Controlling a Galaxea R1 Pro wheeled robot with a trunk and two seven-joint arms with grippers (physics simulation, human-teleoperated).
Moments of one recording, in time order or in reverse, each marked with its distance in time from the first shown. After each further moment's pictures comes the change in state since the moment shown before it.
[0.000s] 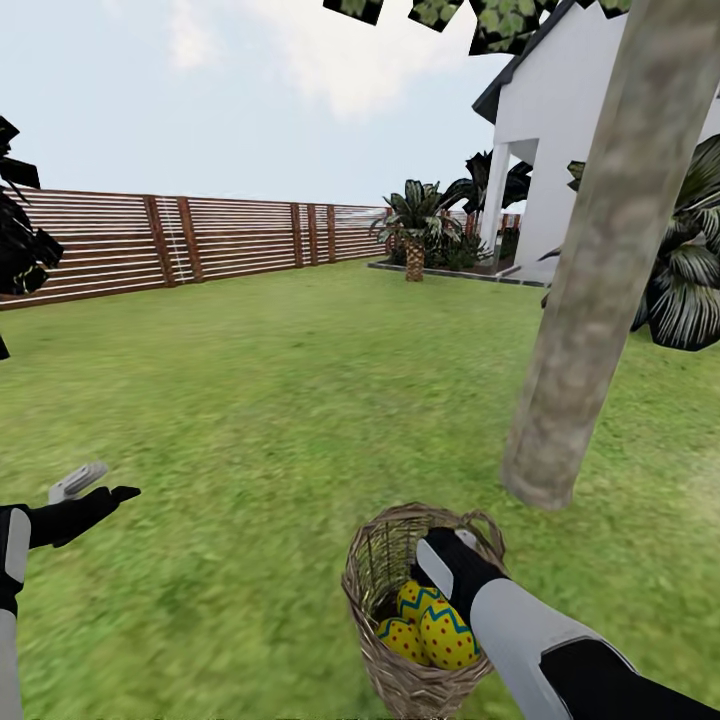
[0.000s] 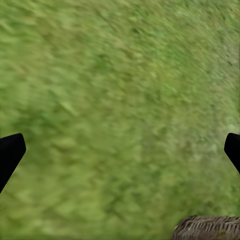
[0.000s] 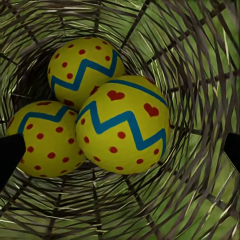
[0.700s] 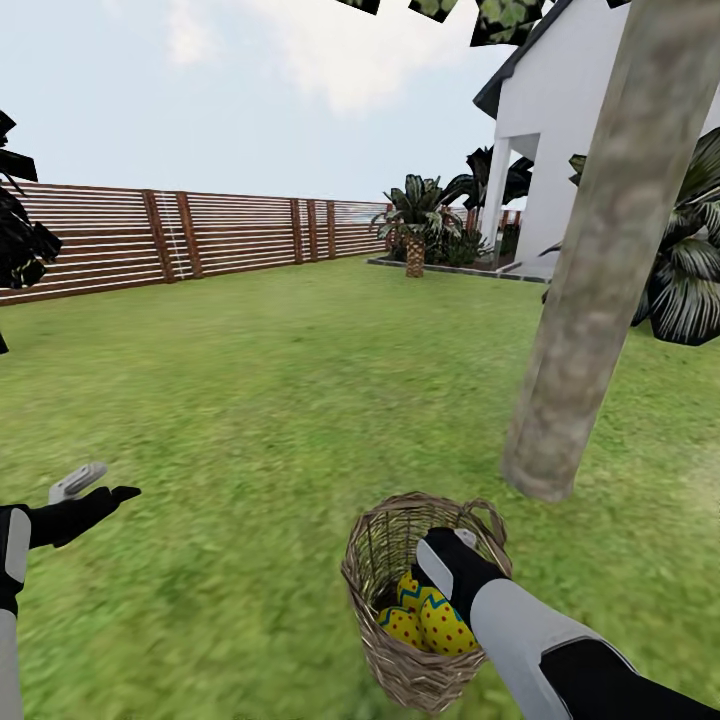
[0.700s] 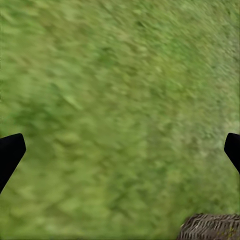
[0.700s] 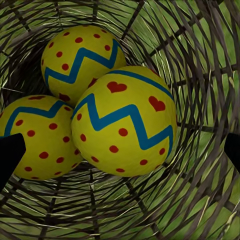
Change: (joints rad) left arm 0.000 0.000 0.000 0.000 0.001 0.000 -0.001; right arm 0.000 0.000 0.000 0.000 0.011 -0.005 0.000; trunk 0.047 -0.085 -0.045
